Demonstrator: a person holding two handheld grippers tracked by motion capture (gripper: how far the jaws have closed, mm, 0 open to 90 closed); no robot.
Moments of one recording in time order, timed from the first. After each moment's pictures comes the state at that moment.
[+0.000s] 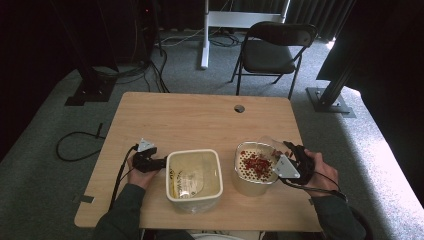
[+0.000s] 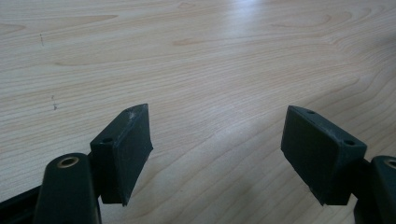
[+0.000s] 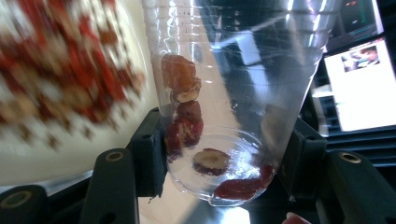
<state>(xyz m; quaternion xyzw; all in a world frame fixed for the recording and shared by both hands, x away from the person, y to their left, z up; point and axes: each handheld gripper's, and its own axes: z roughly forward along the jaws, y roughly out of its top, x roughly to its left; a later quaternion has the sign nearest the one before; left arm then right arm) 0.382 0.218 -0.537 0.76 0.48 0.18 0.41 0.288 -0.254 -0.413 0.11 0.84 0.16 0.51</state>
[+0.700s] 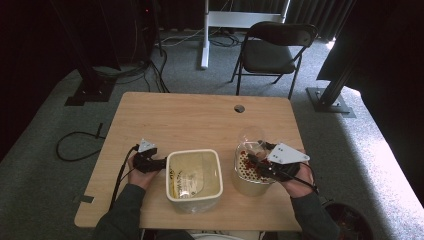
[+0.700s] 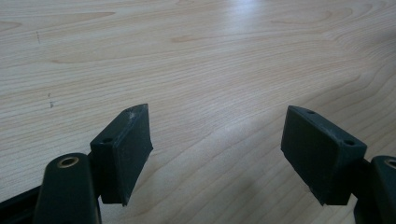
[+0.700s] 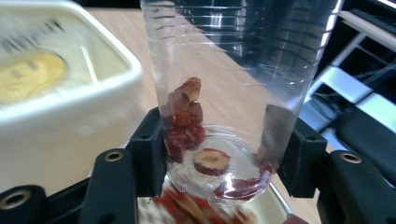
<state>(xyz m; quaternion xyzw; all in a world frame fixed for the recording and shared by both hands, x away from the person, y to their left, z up) 0.381 0.218 -0.538 0.76 0.48 0.18 0.41 0.293 -0.215 -0.390 0.22 0.81 0.44 0.31</state>
